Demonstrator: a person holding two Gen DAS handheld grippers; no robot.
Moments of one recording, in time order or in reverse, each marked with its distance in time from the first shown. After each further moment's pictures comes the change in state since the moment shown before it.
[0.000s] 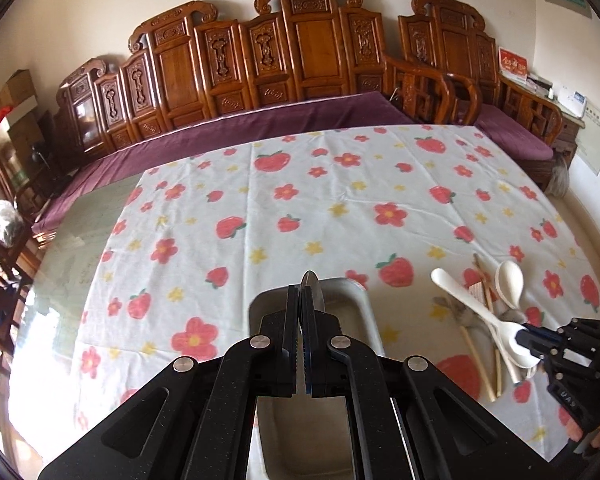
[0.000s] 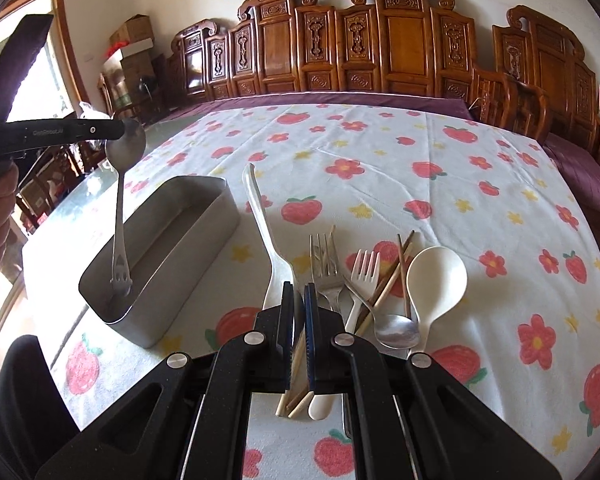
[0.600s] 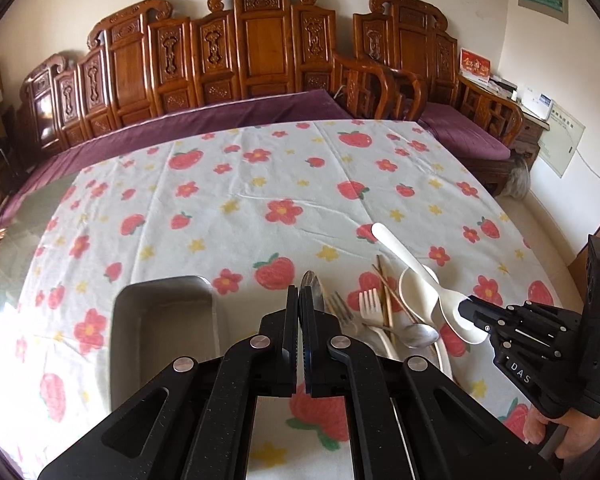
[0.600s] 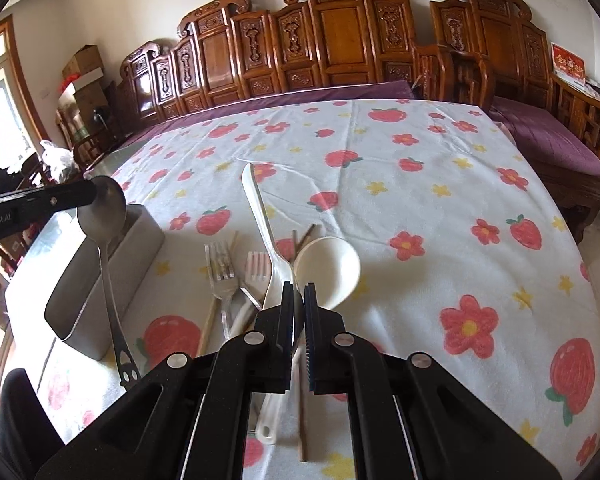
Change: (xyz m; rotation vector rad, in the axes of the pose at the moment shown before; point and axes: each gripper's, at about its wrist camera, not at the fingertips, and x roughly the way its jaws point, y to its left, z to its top) left arm 0.001 -0.110 -0.003 -0.012 -0.016 -0.154; right arm -0.014 -0.079 -0.005 0.149 -0.017 -0.083
